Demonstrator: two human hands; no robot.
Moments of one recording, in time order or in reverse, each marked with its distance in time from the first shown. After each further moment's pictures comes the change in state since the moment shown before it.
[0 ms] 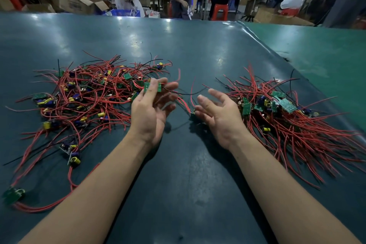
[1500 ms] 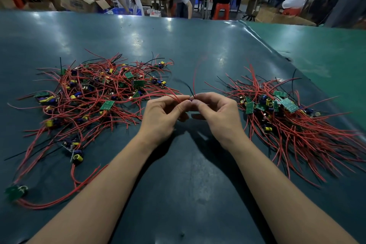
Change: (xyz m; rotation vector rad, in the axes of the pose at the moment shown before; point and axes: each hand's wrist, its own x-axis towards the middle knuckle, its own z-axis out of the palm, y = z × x) left_hand -0.005 -0.013 -0.010 0.696 -0.212 0.252; right_hand -0.009 0.006 -0.002 -0.521 -0.141 -0.351
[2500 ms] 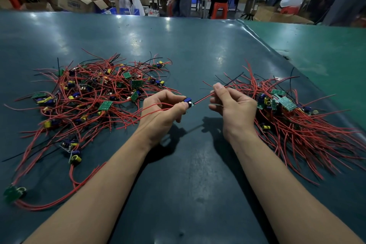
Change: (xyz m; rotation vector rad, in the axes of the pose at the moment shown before) left_hand 0.001 0.004 -0.001 -0.168 0.004 -0.085; right_hand 0.015 0.003 -0.014 0.287 0.362 0.067
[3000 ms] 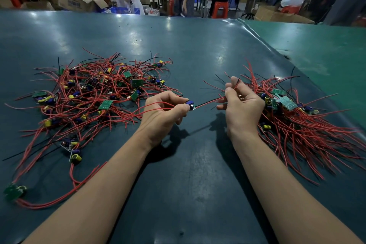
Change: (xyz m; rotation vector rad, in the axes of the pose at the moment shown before) left_hand 0.000 -0.006 0.001 -0.060 -0.034 0.009; right_hand 0.011 0.006 -0.006 -0.098 0.179 -0.124
